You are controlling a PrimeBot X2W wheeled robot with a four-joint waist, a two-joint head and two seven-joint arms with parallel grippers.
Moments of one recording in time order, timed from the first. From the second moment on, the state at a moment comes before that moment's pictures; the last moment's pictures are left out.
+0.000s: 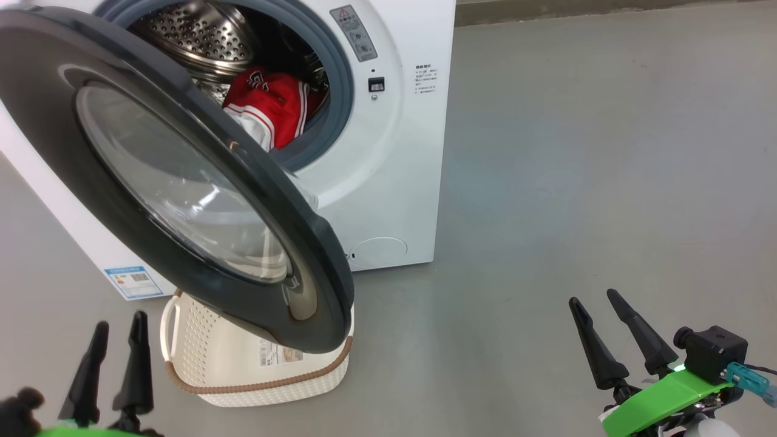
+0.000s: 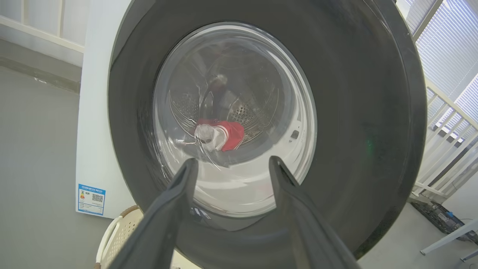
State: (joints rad) left arm 0.00 0.23 -0.05 0.06 -0.76 -0.12 -0.15; right arm -0.11 -0.29 0.22 0.23 0.55 0.13 -0.26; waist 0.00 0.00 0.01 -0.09
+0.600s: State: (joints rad) left arm 0.05 0.15 -0.02 0.09 -0.45 -0.10 -0.25; right arm -0.10 -0.29 0.21 0.23 0.55 0.13 -0.26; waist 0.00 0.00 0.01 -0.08
